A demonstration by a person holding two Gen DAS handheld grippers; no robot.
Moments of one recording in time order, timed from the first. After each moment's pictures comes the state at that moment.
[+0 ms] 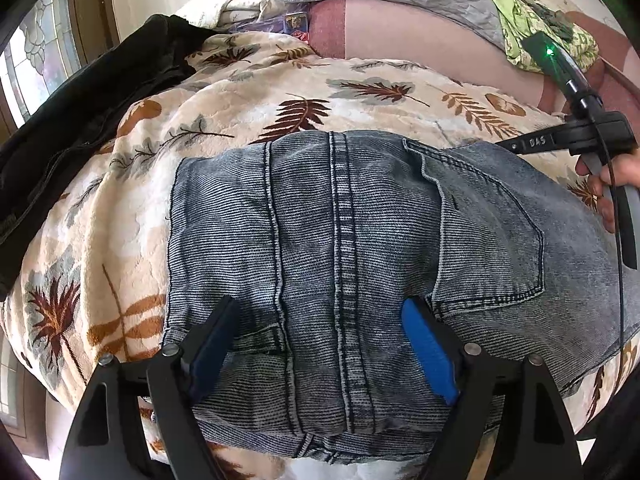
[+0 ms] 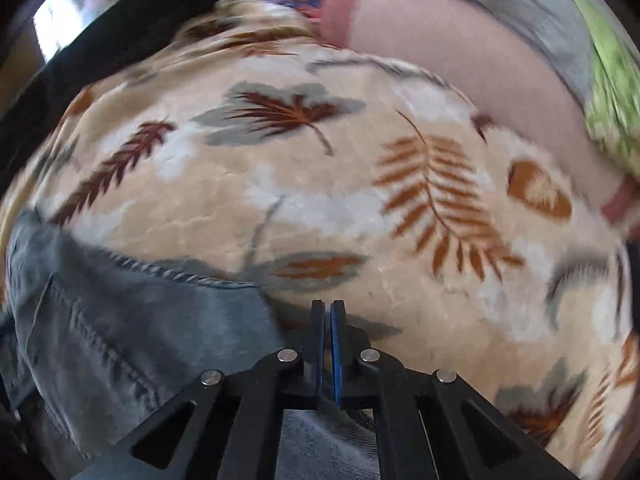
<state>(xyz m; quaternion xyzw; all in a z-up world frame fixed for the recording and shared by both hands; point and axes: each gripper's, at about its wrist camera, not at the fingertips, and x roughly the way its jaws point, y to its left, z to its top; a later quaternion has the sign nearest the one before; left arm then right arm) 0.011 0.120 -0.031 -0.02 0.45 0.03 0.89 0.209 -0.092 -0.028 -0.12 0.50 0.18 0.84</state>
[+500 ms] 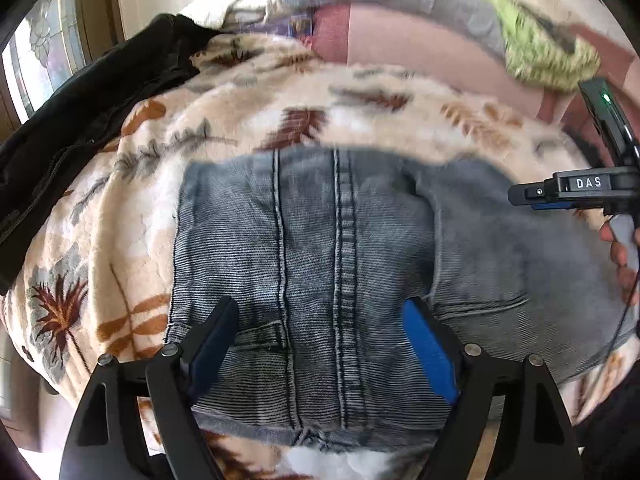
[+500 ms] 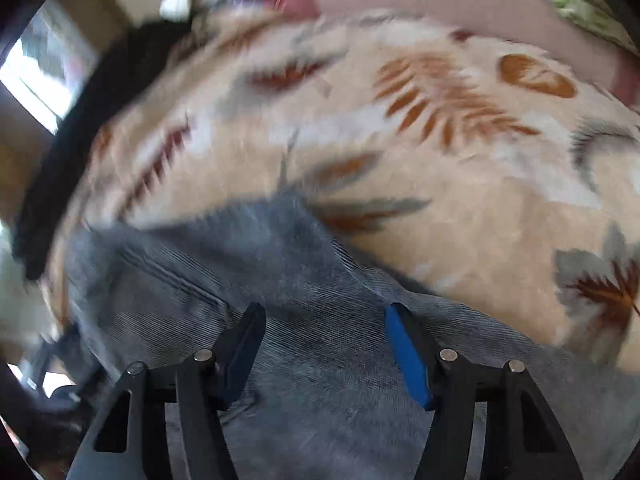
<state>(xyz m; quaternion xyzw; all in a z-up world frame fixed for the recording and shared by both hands) 0.005 0.127 -0.008 -0.05 0.44 0.03 0.90 0.150 -0.121 -0.010 0.00 0.52 0.23 0.82</state>
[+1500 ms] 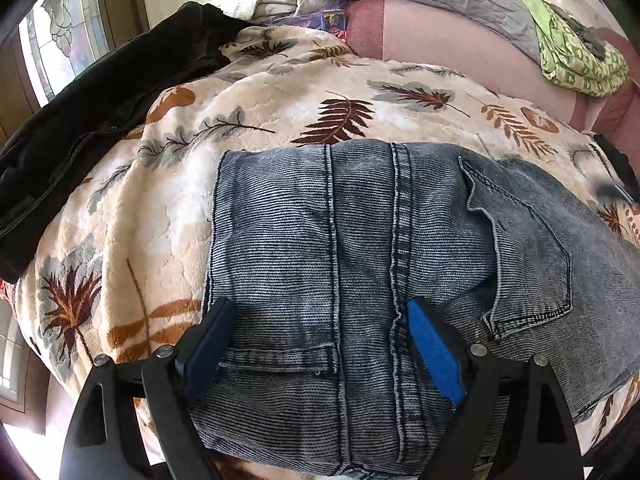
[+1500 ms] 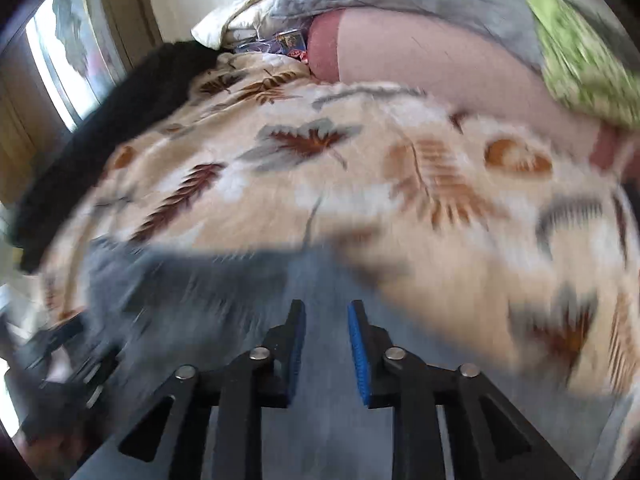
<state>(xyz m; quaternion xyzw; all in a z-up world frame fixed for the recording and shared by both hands) 0.022 0.139 -0.032 -0.04 0.46 0.09 0.88 0.109 -0.139 0.018 -0.01 0.49 0.22 0.84</state>
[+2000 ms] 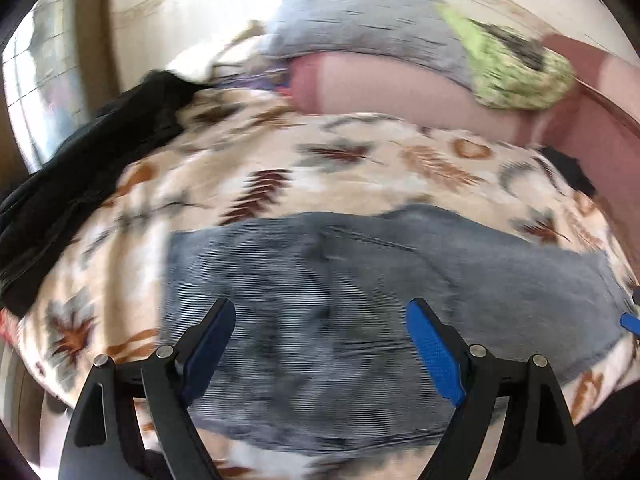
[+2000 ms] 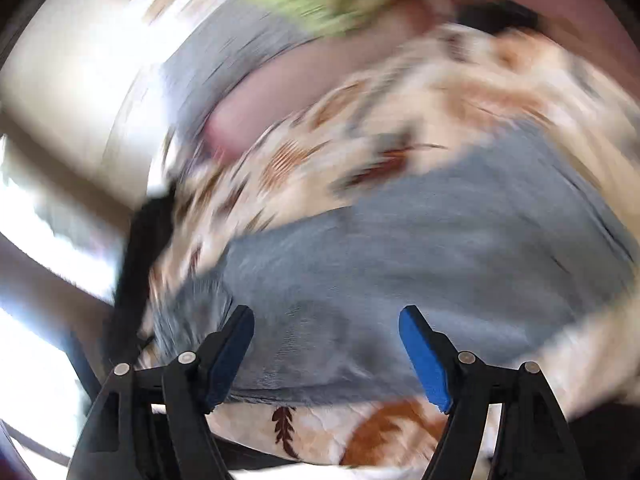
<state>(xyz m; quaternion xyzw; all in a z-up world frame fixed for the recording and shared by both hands) -0.005 0.060 0.024 -0.01 0.39 0.01 0.92 -0.030 -0.385 -0.015 0.36 0.42 0.10 0.83</state>
